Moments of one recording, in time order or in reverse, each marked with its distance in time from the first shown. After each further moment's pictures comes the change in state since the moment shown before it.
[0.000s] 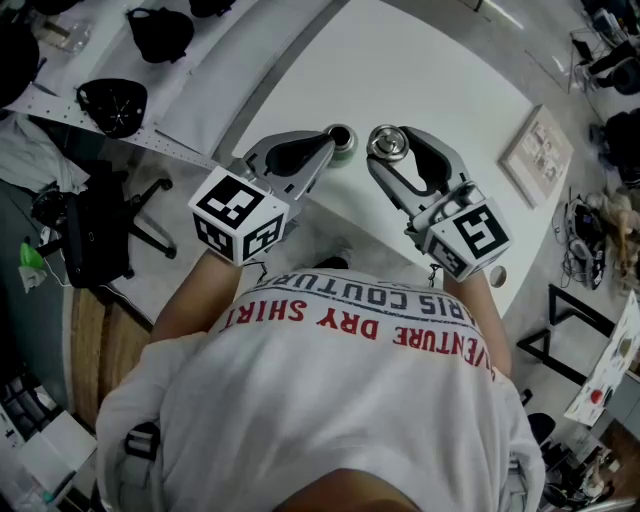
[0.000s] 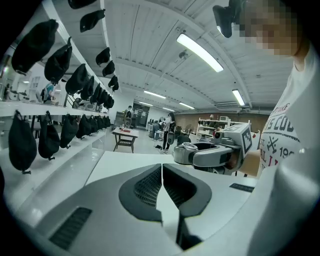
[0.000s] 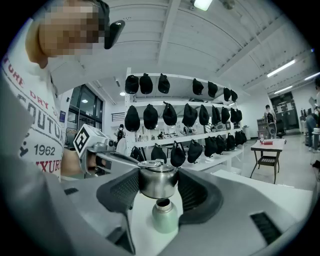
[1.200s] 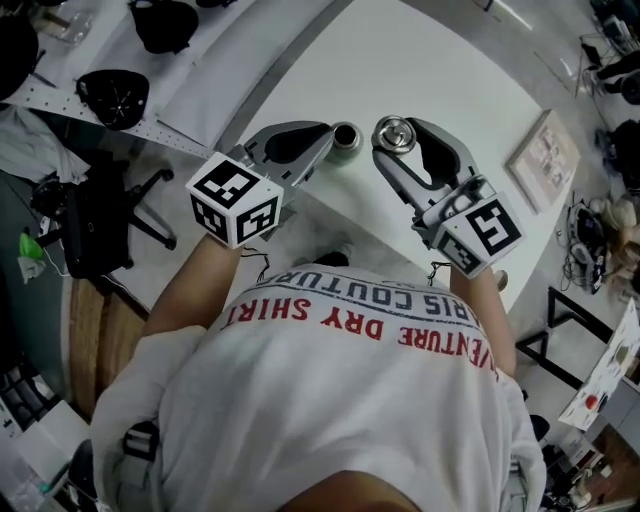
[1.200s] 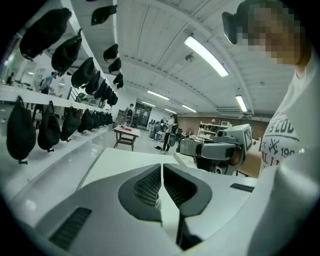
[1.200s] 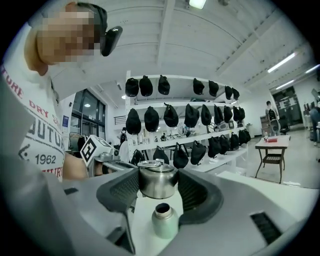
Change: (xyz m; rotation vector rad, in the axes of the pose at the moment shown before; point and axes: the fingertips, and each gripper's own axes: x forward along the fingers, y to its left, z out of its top) left arm 0.007 0.022 -0.011 -0.067 -0.011 -0.021; right arm 0.009 -0.006 0.009 0.027 -0.021 0.046
